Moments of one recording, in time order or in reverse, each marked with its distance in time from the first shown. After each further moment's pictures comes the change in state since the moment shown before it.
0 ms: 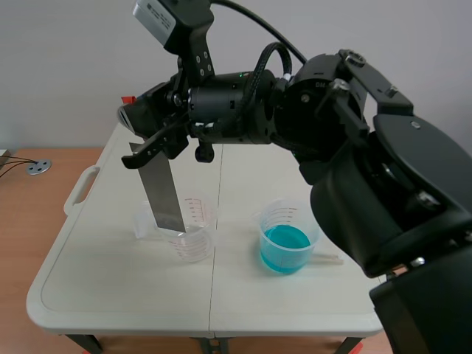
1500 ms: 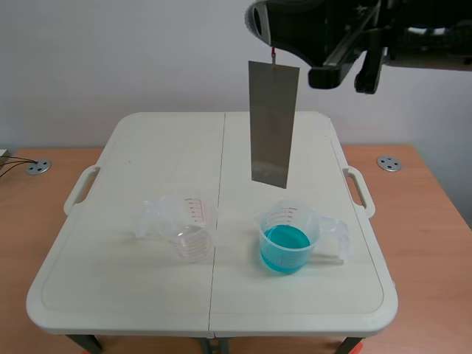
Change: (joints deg) left arm -6.3 -4.0 -18.6 23.2 -1.7 -1.9 0.0; right arm -8.7 20.8 20.9 27.0 26.1 0.2 -10.3
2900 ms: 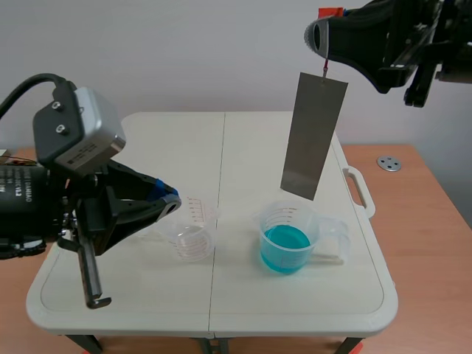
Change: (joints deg) left arm -51.8 1.0 40.6 -9.5 4.0 -10.9 0.8; right arm -2.3 6.3 6.0 -6.4 6.4 0.0 2.4
